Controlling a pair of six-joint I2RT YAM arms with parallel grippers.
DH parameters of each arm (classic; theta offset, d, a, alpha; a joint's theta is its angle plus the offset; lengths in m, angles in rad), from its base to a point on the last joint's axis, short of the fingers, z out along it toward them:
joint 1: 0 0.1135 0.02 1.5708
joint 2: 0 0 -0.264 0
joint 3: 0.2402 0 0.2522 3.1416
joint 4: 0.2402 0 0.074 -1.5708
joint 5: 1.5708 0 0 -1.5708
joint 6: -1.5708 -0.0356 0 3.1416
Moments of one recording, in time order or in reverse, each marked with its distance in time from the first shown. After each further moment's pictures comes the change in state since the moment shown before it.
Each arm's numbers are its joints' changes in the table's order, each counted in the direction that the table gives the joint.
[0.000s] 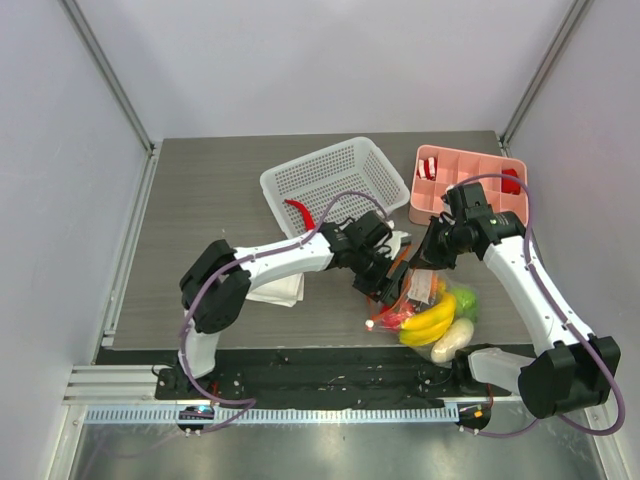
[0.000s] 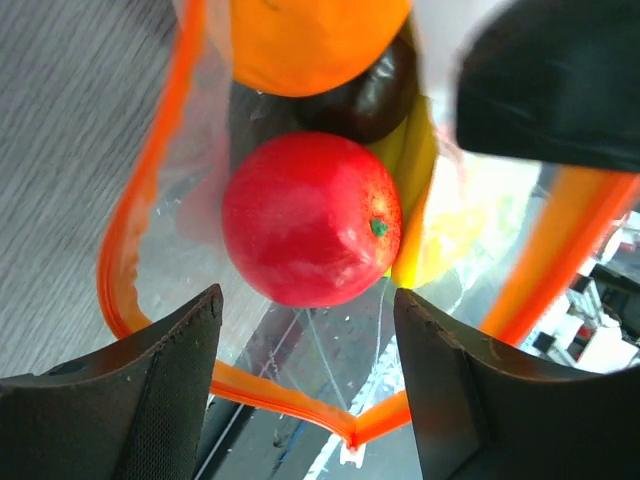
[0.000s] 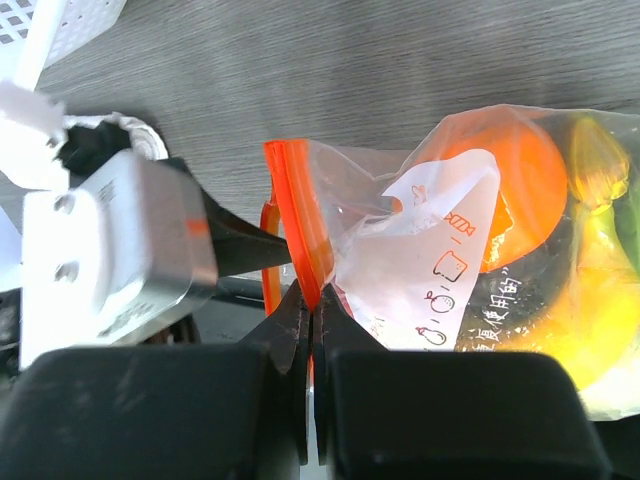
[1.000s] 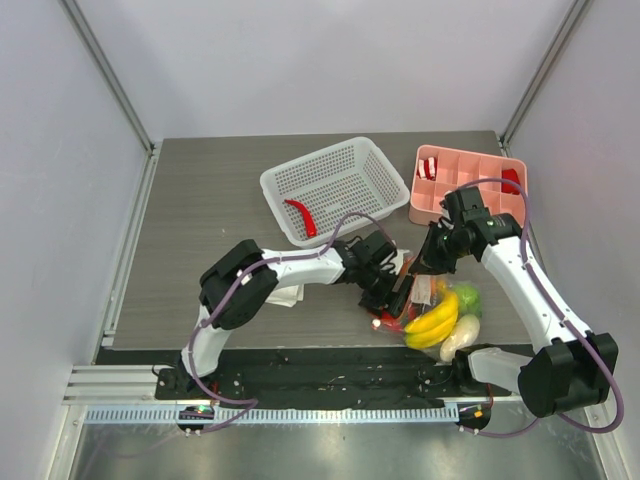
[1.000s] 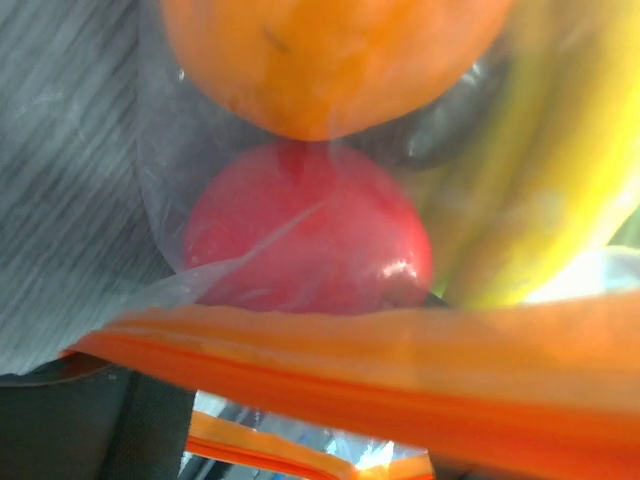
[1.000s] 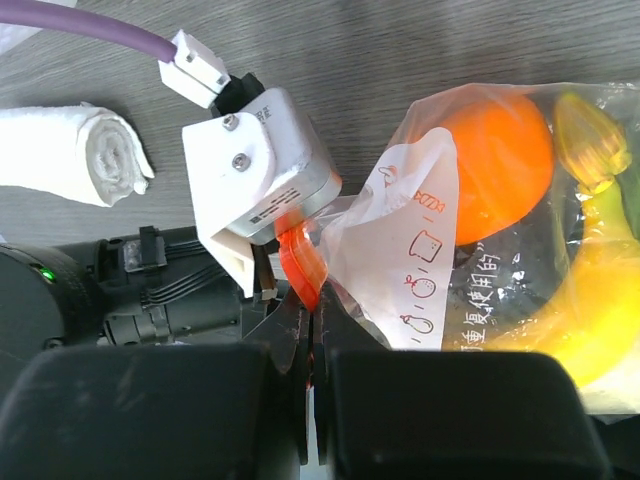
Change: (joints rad) left arm -0.035 -0.126 -0.080 -0.201 0.066 0.168; right arm 0.002 -0.006 -0.034 0.007 0.006 0.007
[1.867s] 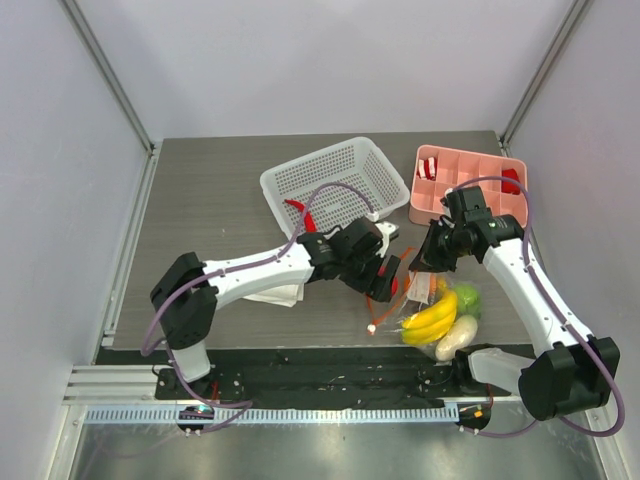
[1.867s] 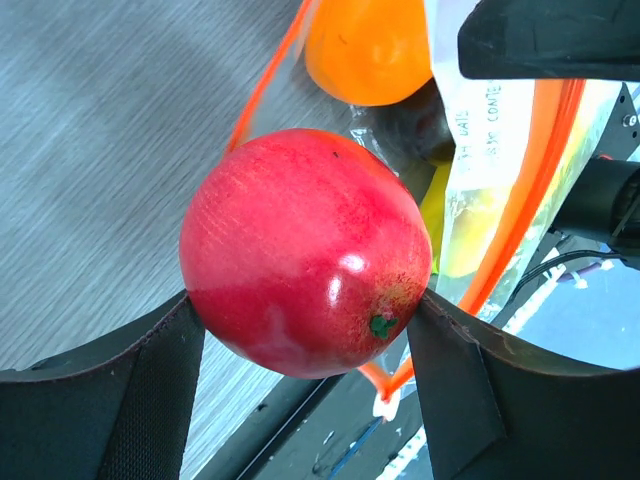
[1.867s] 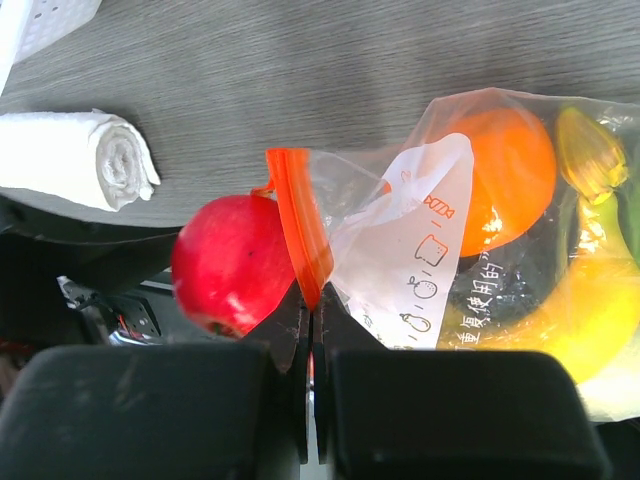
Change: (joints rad) left arm -0.010 0.299 -0.066 0.116 -0.423 -0.135; right arm 0.000 0.016 -0.001 -0.024 0.005 0.019
